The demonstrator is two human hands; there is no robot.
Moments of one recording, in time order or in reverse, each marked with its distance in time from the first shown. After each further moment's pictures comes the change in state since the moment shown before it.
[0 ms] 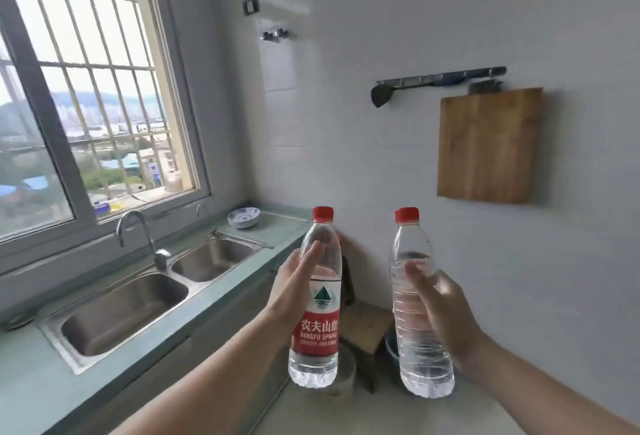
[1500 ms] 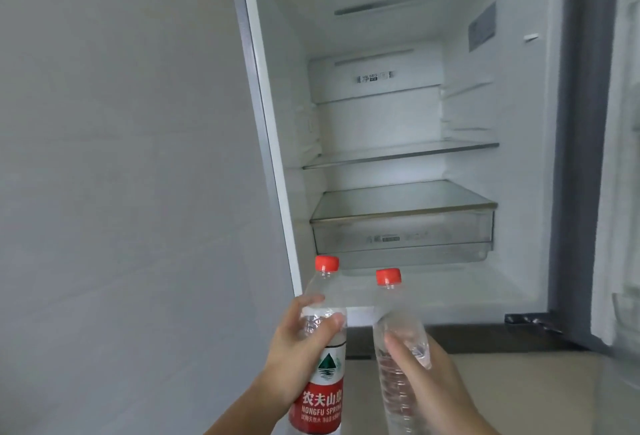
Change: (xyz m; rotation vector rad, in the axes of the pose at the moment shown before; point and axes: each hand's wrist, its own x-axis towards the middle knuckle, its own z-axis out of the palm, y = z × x) left_hand 0.113 -0.023 0.798 -0.046 -1.430 0.065; right_hand 0.006 -0.011 -0.595 -0.240 1.466 0.001
